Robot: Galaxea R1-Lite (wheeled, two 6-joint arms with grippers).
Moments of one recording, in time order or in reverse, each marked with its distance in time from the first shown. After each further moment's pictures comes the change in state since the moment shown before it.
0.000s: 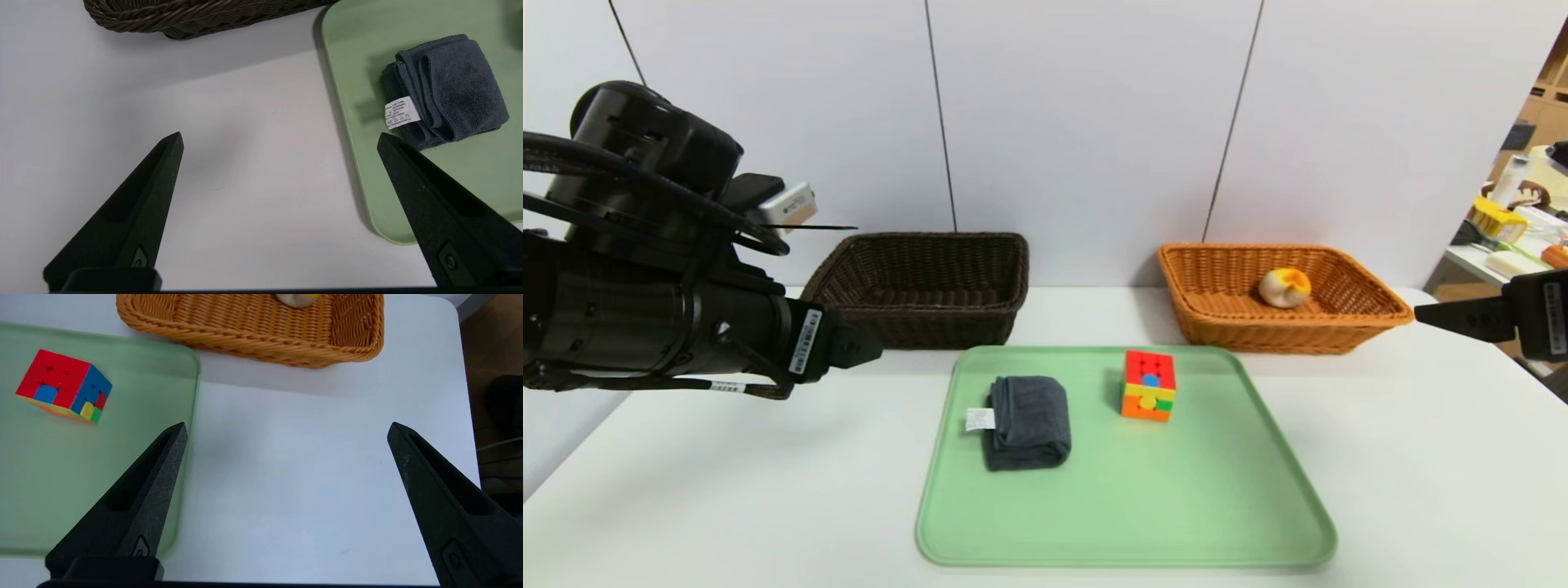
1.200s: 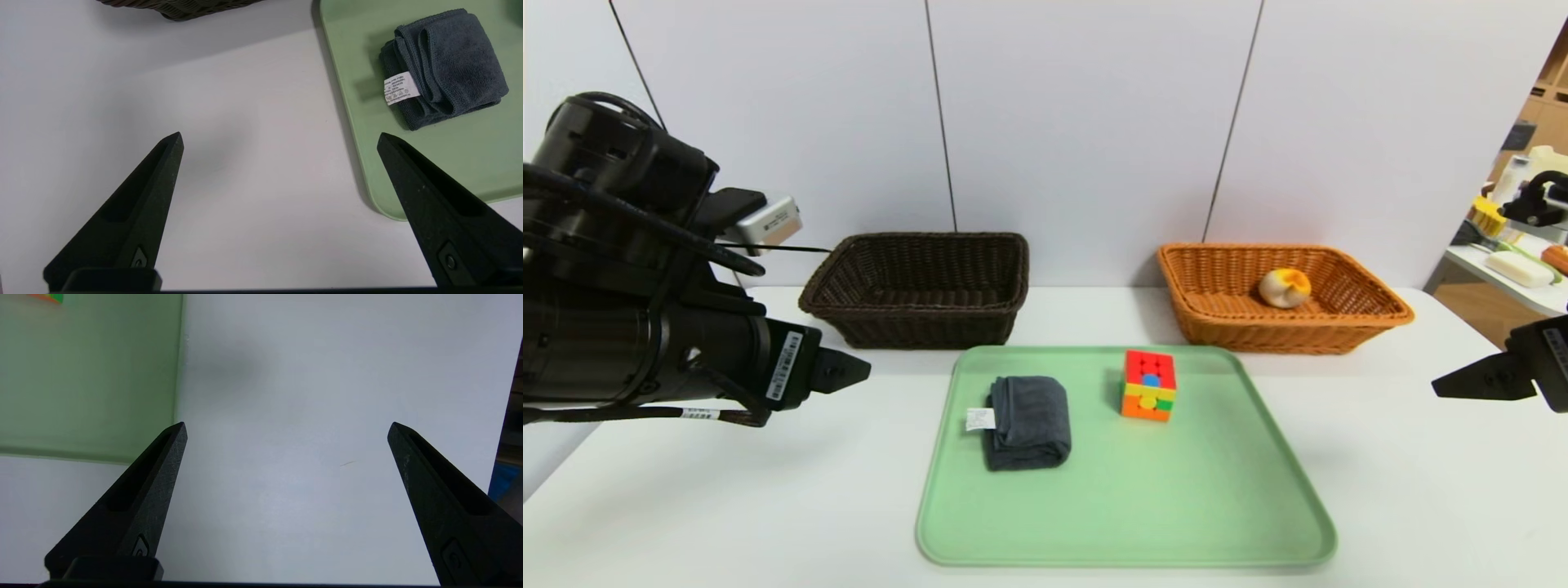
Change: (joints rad) left arm -0.018 -0.051 0.045 0.028 0.003 -0.008; right arm -0.006 0.111 -0.201 0.450 0.024 0.022
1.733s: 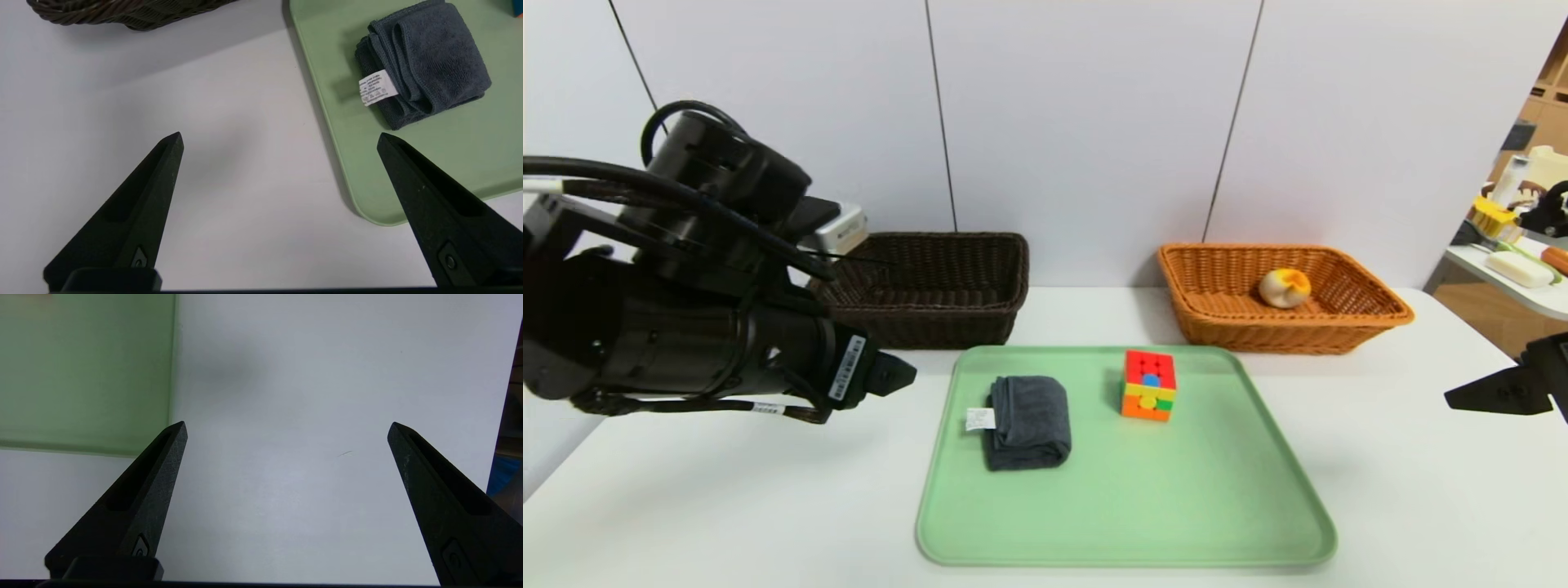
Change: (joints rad) left arm -0.089 0.092 -0.048 -0.013 0.028 -0.001; right arm -0.004 -0.033 0.034 0.001 -0.009 0.007
